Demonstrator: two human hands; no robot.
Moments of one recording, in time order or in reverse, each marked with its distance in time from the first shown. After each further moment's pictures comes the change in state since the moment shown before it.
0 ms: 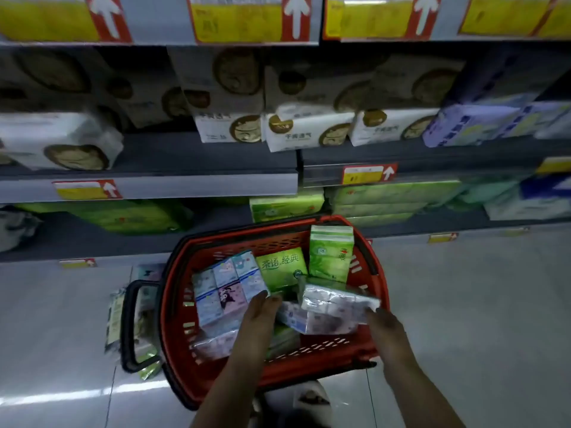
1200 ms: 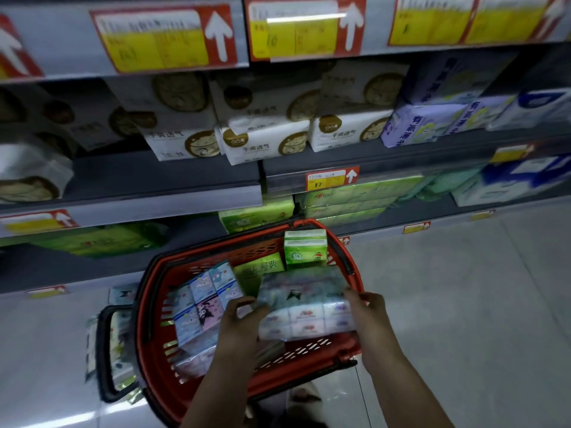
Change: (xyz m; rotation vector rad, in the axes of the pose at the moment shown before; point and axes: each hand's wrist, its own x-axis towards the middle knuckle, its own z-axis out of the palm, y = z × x) left_hand -0.008 0.032 0.026 -0.118 0.096 -0.045; right_hand -0.005 -0.038 -0.020 0.313 -0.039 0.141
